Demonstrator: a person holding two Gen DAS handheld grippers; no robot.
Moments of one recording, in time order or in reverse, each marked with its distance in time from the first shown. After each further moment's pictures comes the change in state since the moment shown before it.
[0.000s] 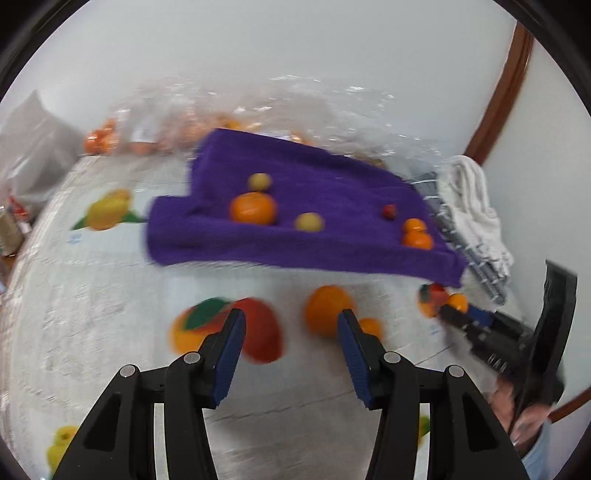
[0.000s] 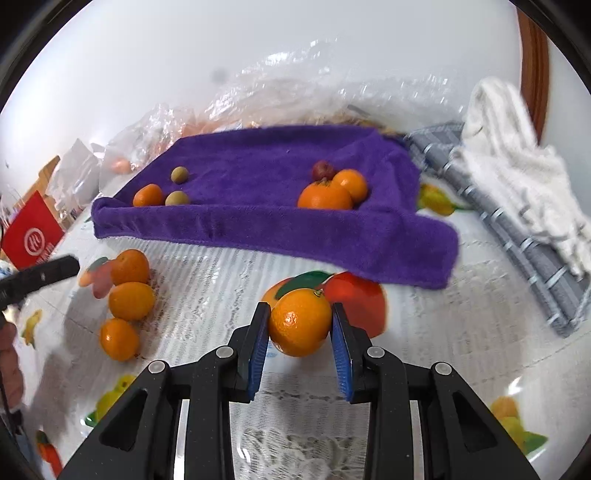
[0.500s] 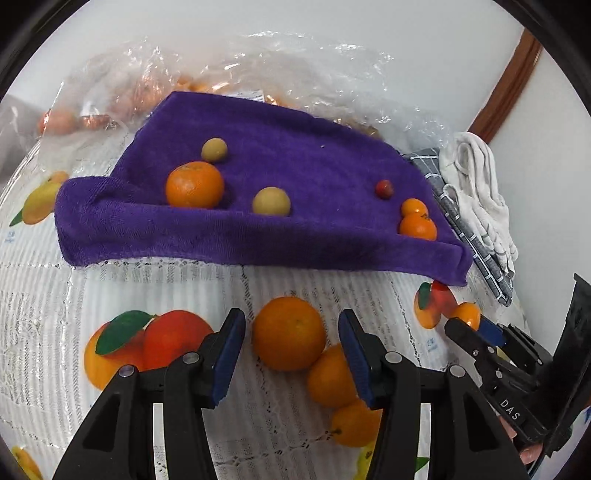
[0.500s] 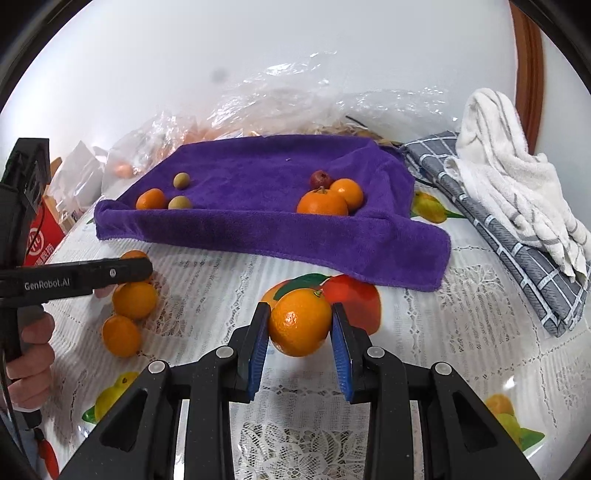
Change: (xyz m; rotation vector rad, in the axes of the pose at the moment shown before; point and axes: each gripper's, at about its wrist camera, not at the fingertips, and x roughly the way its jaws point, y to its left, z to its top) left arm 0.053 -0.020 0.005 -0.010 0.108 -0.024; right arm -0.004 0.000 -0.003 -0.005 -0.019 0.011
